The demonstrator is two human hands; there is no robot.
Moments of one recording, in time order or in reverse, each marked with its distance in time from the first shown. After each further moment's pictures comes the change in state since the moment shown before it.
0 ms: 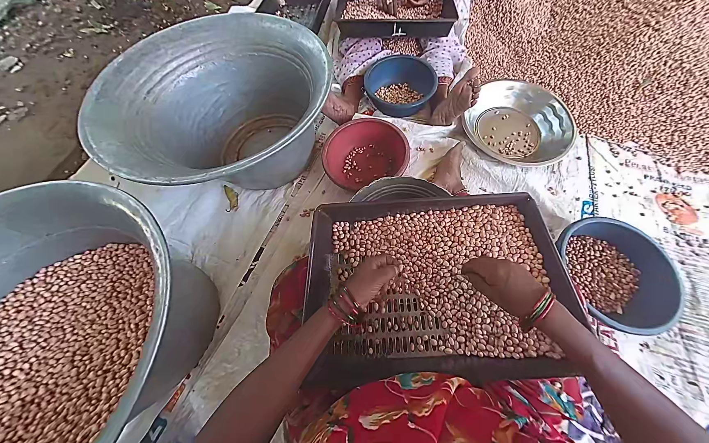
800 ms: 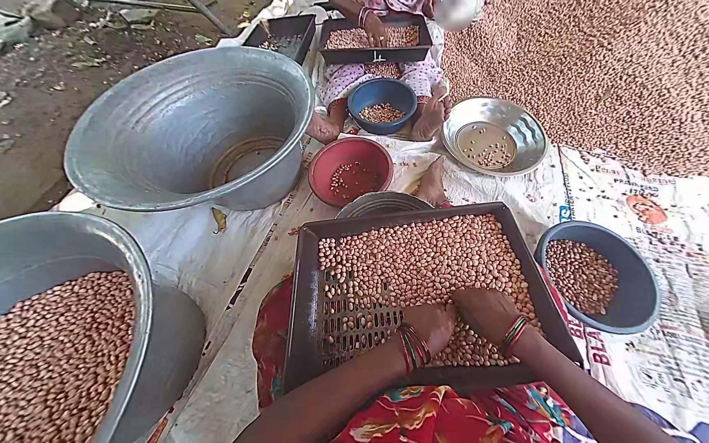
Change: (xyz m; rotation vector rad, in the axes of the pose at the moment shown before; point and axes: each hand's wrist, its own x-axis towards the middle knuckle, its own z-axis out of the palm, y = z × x) left_hand 0.001 0.031 0.124 1.184 -0.442 -0.014; right_hand -0.009 0.006 0.025 -0.191 -0.223 0.207
